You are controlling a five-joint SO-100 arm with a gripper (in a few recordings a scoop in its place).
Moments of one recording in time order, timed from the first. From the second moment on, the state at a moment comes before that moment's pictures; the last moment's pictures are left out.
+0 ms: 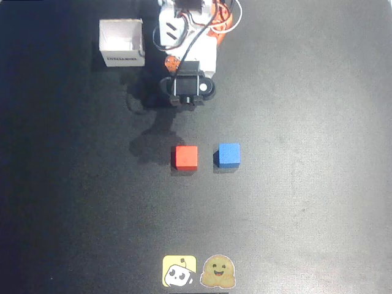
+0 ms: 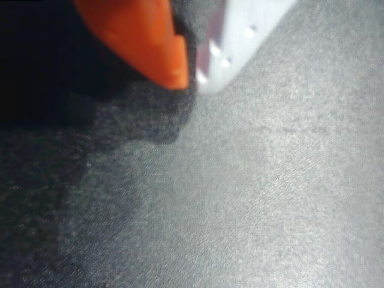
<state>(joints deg) 5.2 182.9 169.5 76.9 89.8</state>
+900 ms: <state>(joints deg) 5.2 182.8 168.6 78.2 89.8</state>
